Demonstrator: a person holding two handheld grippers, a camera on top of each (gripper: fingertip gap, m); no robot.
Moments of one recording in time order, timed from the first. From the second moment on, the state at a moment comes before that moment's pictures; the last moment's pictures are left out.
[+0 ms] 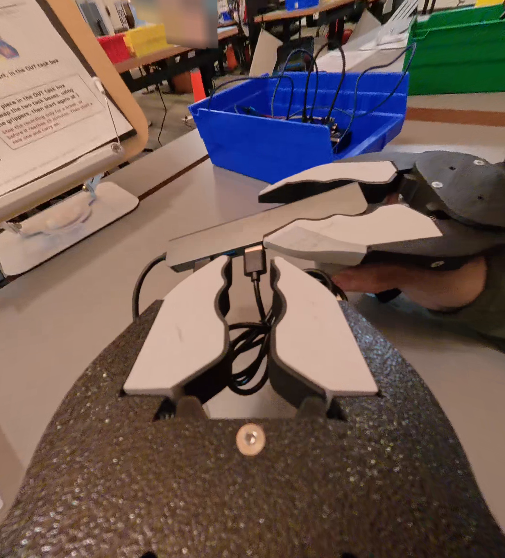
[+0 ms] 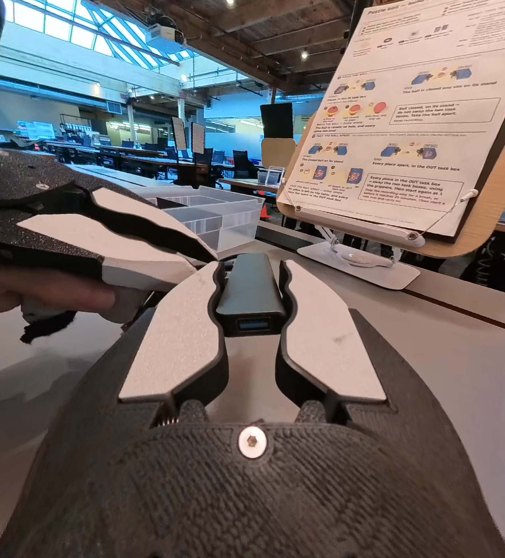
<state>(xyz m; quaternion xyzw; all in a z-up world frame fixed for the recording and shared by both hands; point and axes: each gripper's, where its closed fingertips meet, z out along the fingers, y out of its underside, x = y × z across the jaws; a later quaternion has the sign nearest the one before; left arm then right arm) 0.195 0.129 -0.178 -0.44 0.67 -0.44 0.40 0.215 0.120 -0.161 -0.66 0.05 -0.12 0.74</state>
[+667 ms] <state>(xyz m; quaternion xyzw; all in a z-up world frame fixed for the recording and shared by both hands) 0.191 0.131 -0.200 -0.53 0.67 -0.43 0.31 0.204 0.125 -0.164 -0.67 0.01 -0.13 0.73</state>
